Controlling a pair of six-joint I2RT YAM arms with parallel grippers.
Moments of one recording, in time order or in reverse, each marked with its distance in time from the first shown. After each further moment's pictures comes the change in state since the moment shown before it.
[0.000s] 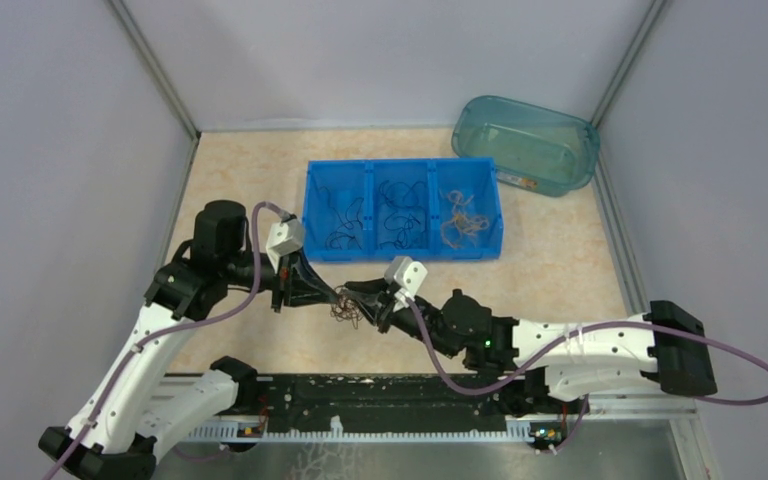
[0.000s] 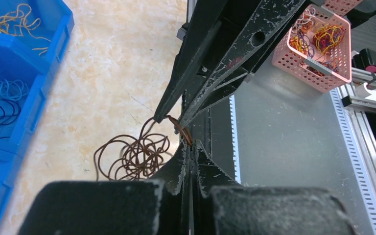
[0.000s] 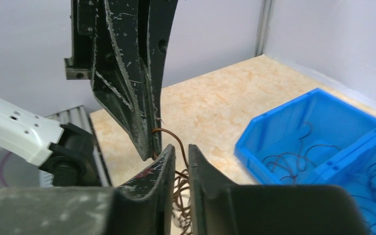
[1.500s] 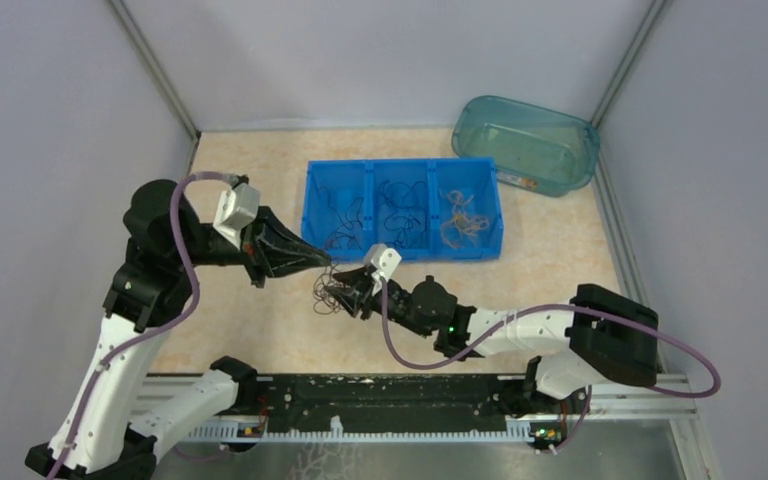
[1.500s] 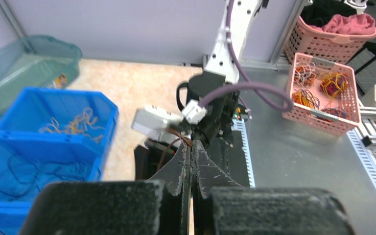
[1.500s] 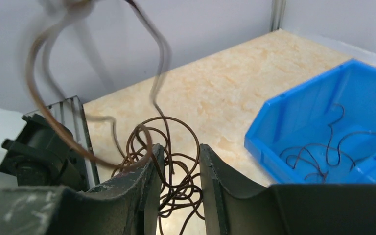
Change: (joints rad) left arm 0.000 0.003 0.253 0.243 0.001 -0.250; right arm -0.177 0.321 -0.014 0.297 -0.206 0.111
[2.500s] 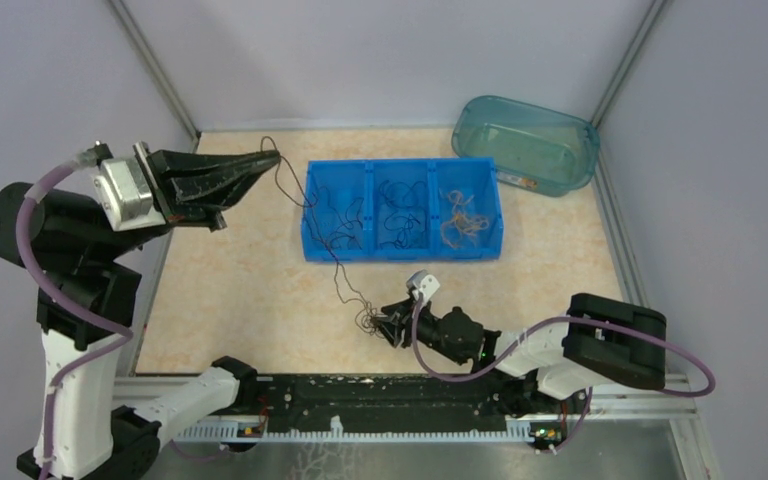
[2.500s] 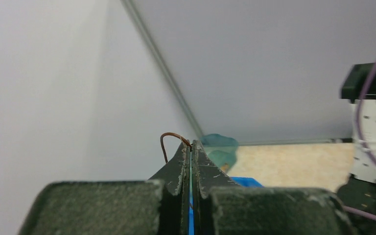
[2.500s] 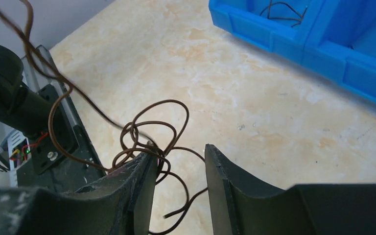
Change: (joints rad) left arm 0.000 0.112 0.466 0.194 -0.336 0.113; right arm 0.000 -0.042 -0.410 0.136 0.124 0.267
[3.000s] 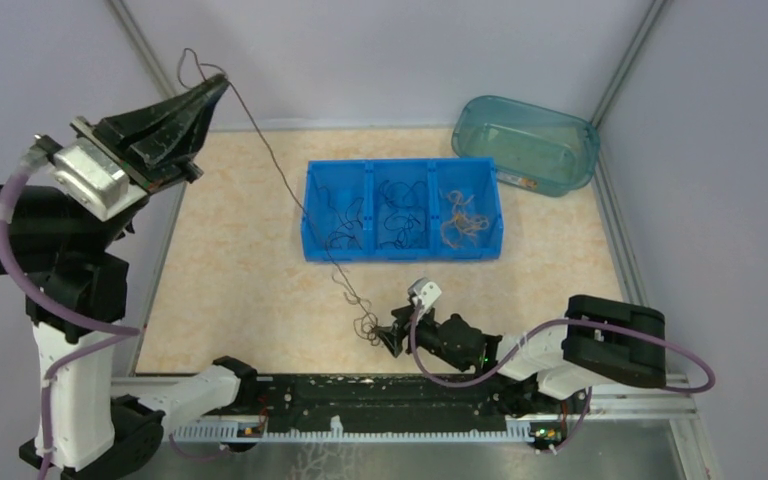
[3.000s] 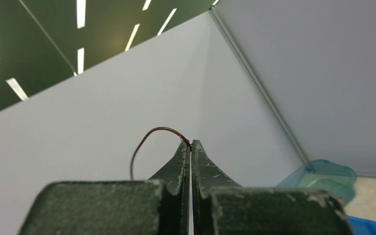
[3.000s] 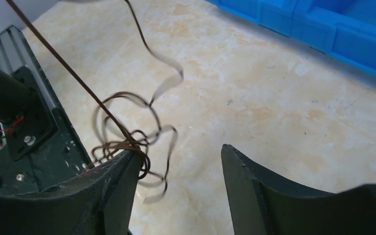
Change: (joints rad) left arm 0.000 0.050 0.102 0.114 -0.293 0.243; right arm 0.037 0.001 -0.032 -0.044 0.066 0.006
